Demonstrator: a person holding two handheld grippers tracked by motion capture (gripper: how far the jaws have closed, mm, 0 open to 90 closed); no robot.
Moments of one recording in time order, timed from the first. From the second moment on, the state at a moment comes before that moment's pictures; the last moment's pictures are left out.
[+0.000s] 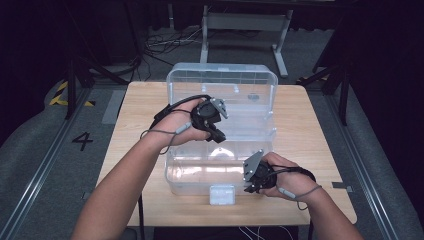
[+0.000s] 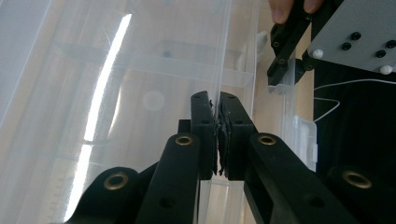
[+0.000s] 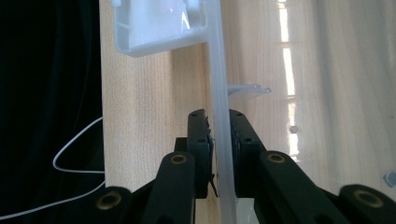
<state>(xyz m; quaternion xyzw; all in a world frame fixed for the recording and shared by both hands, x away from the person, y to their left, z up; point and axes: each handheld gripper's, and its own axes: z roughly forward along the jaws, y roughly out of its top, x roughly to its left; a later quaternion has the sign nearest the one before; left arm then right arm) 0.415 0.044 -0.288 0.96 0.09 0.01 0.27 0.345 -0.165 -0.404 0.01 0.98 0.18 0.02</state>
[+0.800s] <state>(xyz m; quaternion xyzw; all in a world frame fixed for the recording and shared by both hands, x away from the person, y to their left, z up) 0.406 0.040 -0.292 0.96 0.08 -0.01 0.26 0.342 -0.164 -0.404 0.01 0.98 0.17 0.04</state>
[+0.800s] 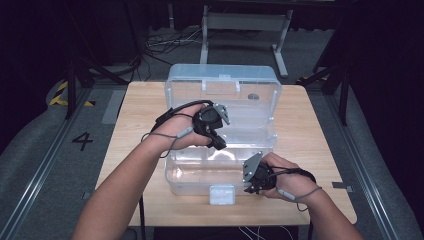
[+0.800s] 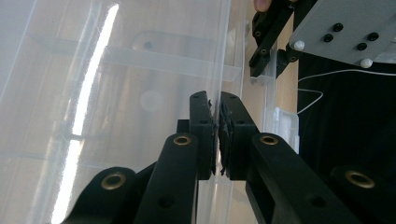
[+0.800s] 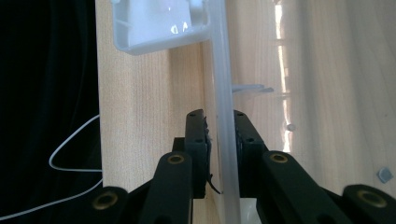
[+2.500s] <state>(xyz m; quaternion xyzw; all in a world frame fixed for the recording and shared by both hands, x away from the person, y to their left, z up) 0.394 0.035 -0.297 0.96 0.09 0.00 0.26 0.333 -0.216 -0.318 0.10 0.89 0.45 0.08</state>
